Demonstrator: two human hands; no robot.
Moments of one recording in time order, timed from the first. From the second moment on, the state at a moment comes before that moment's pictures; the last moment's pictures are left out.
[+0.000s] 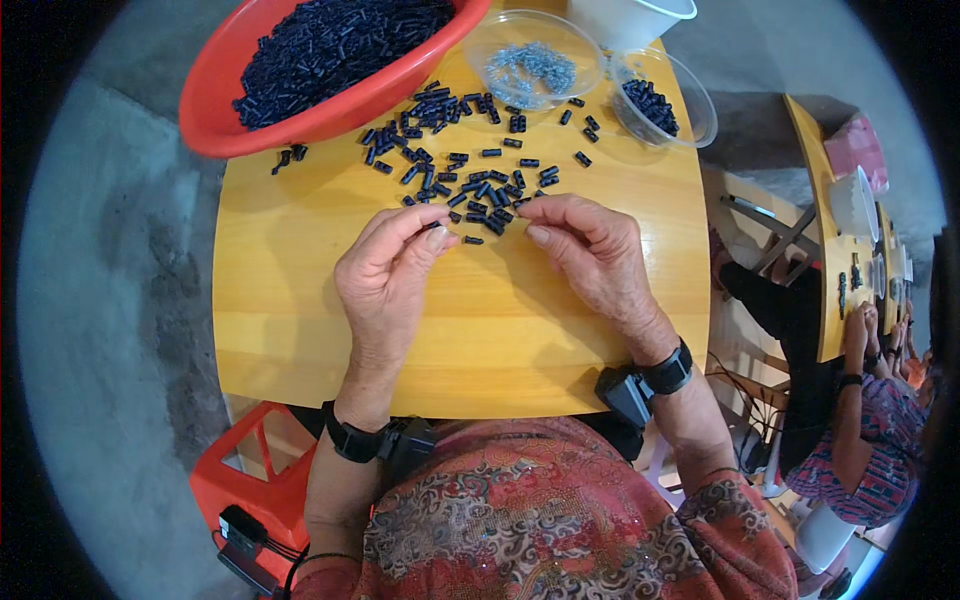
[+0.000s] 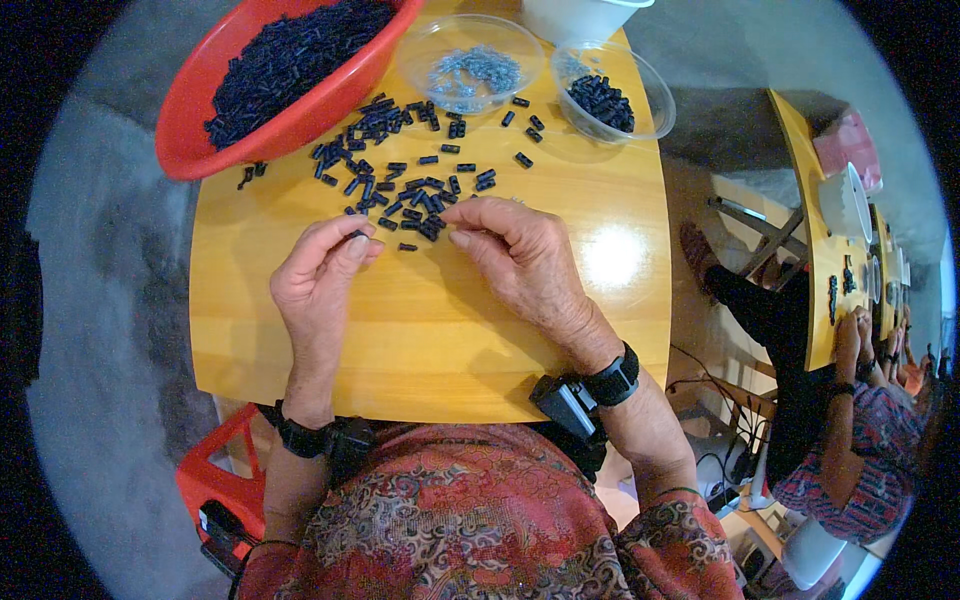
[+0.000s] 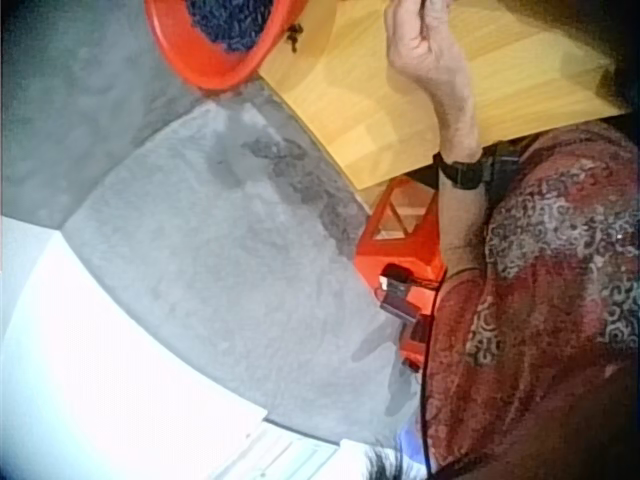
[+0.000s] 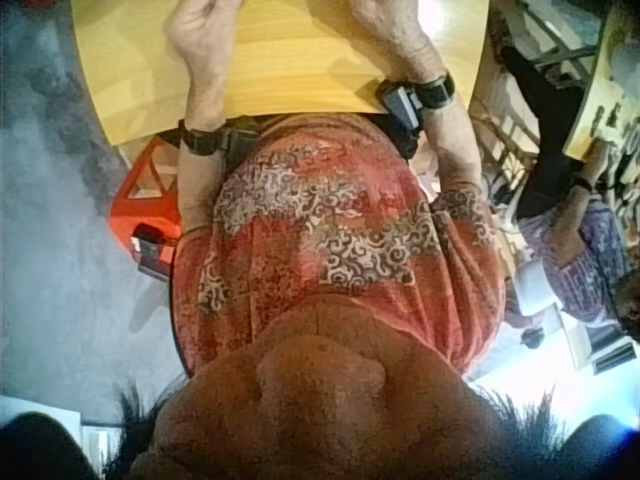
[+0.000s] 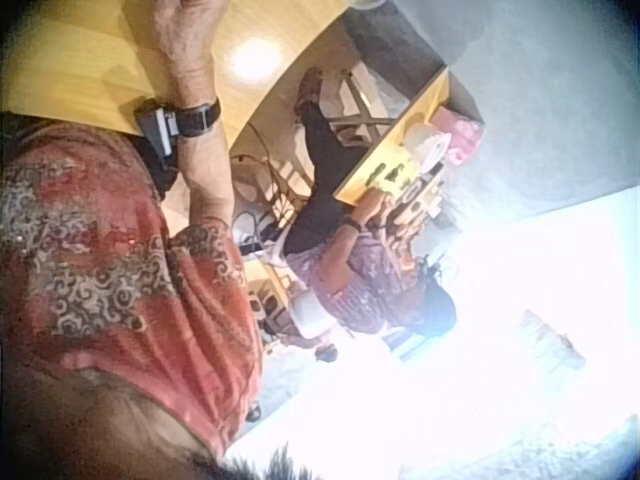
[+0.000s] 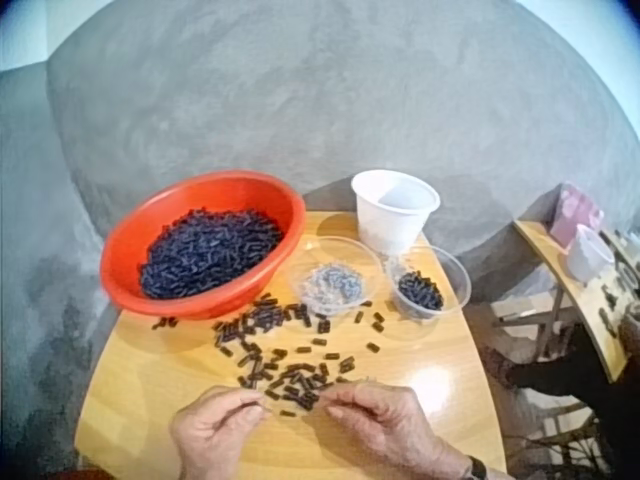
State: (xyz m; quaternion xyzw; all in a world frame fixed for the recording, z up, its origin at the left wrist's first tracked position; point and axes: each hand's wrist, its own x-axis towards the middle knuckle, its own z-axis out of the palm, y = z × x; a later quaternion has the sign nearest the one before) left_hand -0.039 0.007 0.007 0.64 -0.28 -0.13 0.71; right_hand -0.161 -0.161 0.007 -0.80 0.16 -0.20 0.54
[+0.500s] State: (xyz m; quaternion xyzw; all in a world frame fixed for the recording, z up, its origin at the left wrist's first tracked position) left_hand -0.044 0.006 -0.003 0.67 -0.34 -0.20 0.63; right_hand -0.190 -0.220 0.031 -0.85 0.23 -0.28 0.38
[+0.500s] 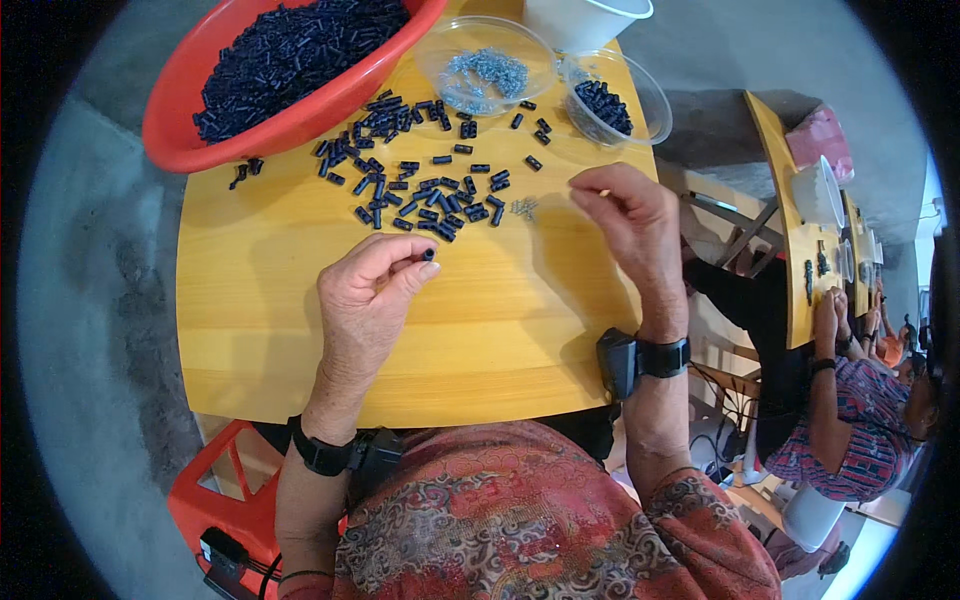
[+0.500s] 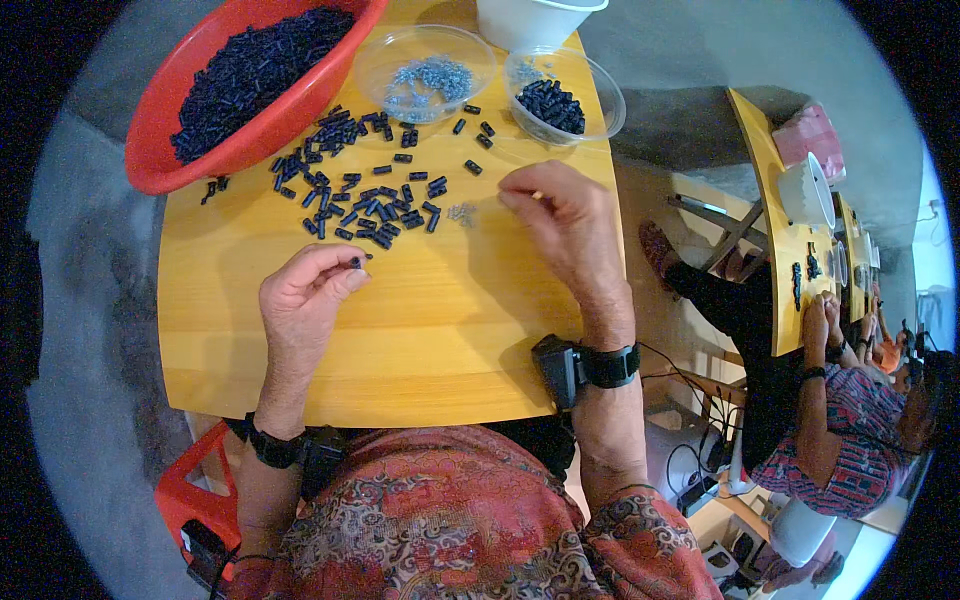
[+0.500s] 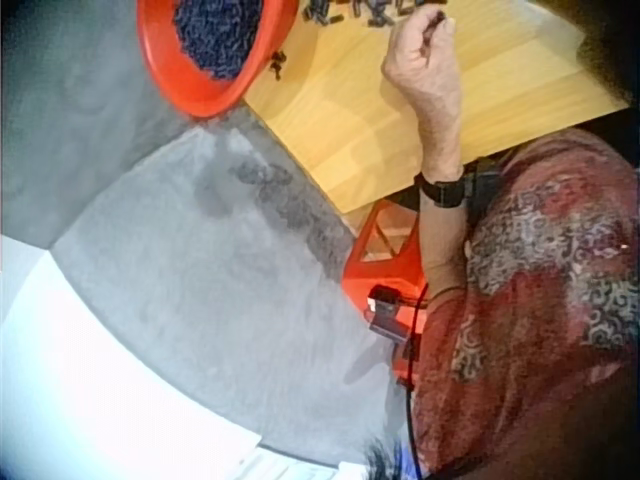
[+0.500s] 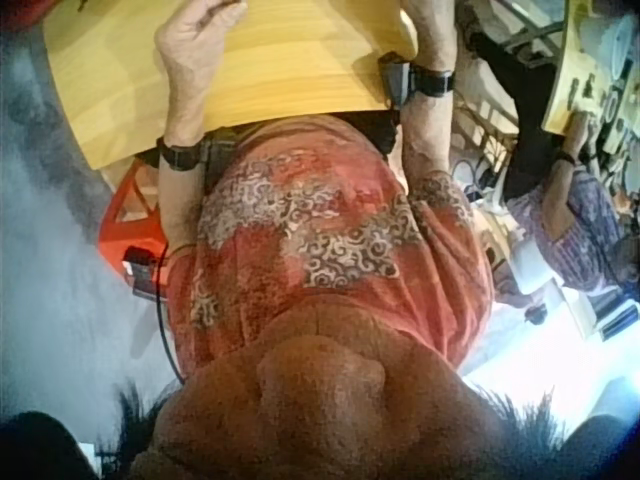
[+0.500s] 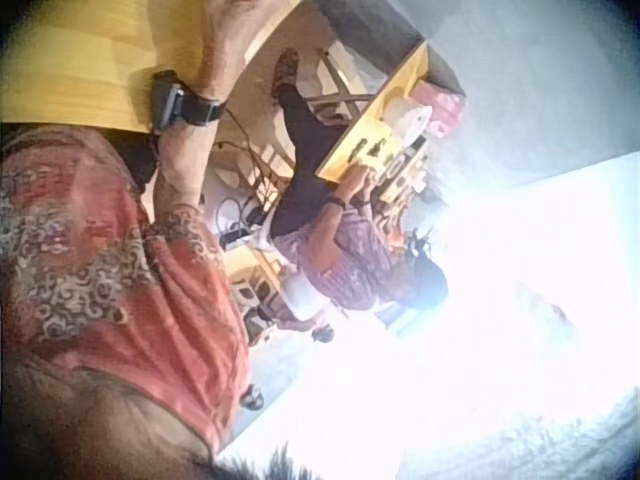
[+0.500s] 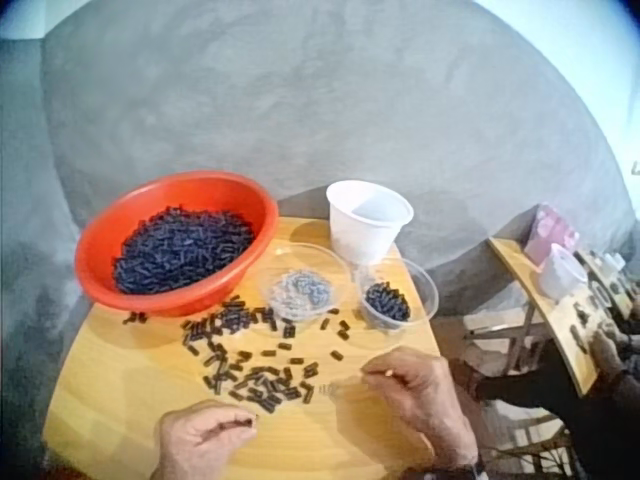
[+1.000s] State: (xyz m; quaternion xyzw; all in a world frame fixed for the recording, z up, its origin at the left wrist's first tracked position) left_hand -0.047 0.005 0.008 0.70 -0.42 -0.16 0.55; right_hand -0.179 -0.208 0.017 -0.93 0.16 -0.18 0.27
